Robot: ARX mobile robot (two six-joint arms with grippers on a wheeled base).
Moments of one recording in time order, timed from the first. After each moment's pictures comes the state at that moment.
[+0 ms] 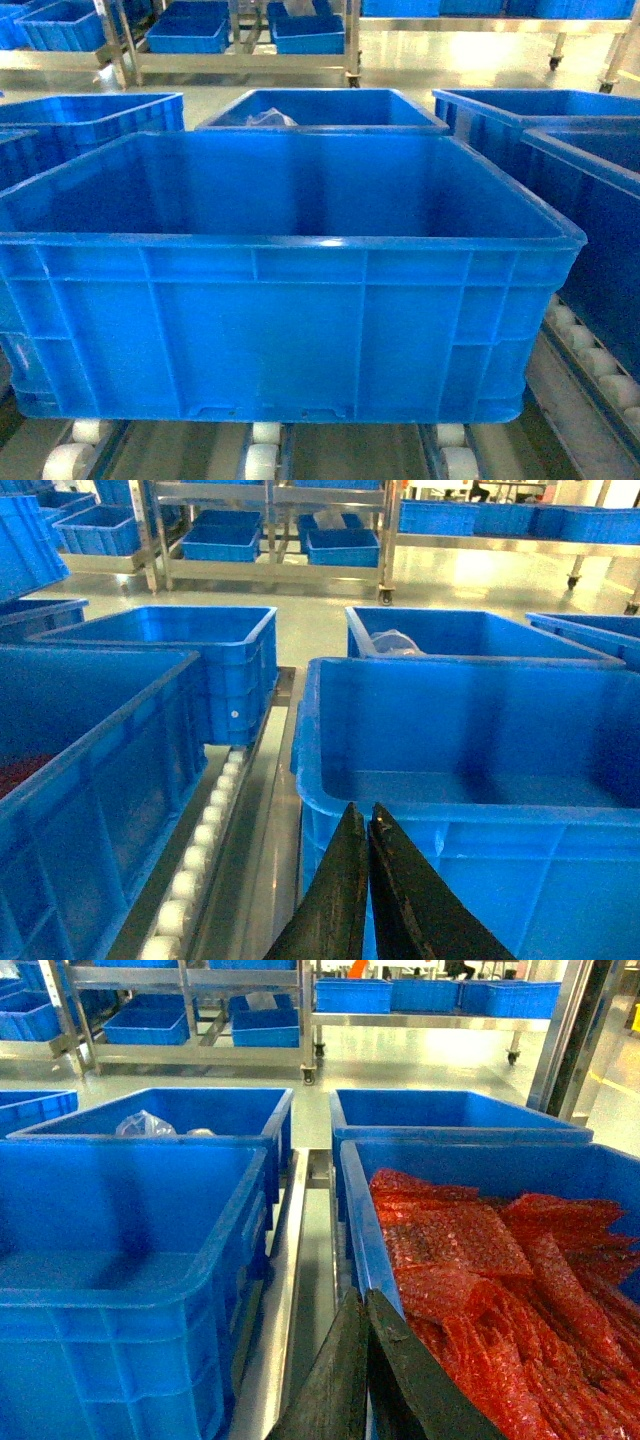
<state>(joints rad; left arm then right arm) 0.00 0.47 0.10 0.36 0.00 -0.02 0.16 0.57 0.12 0.44 0.16 0.01</state>
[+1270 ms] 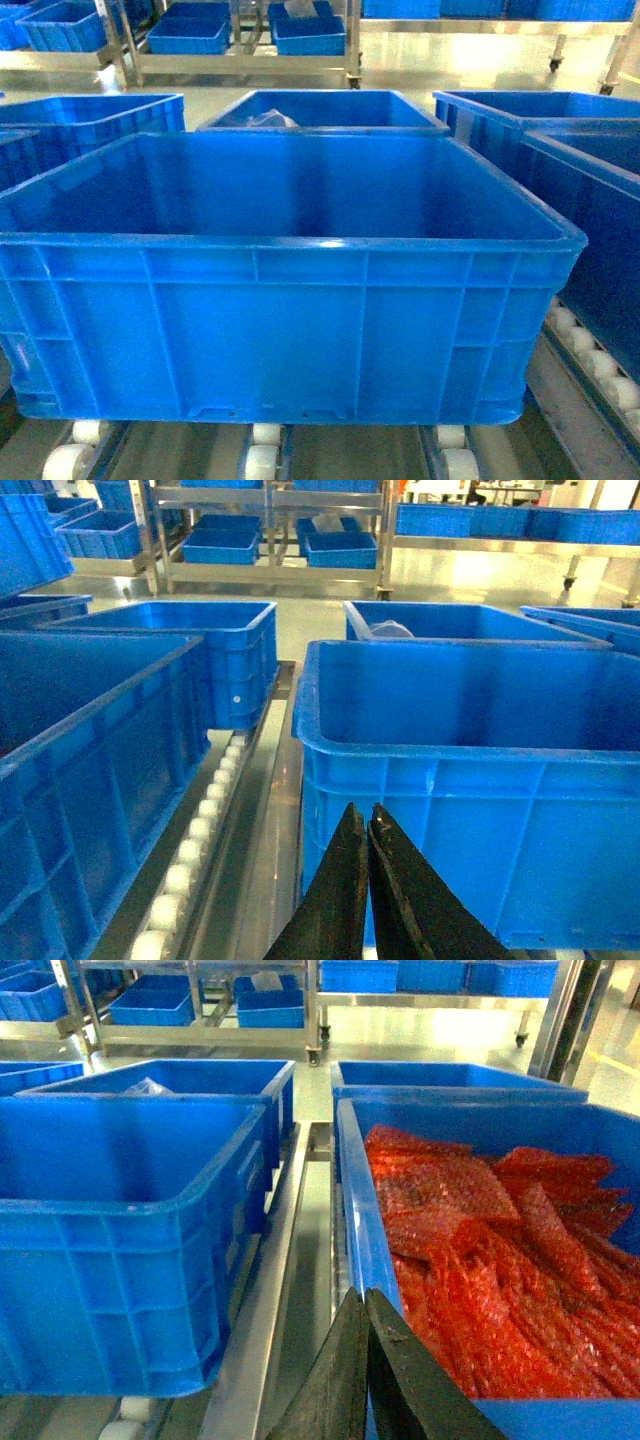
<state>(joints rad) 0.00 0.01 0.02 -0.01 0.00 -0.01 0.00 0.08 0.01 0.03 0.00 0.01</state>
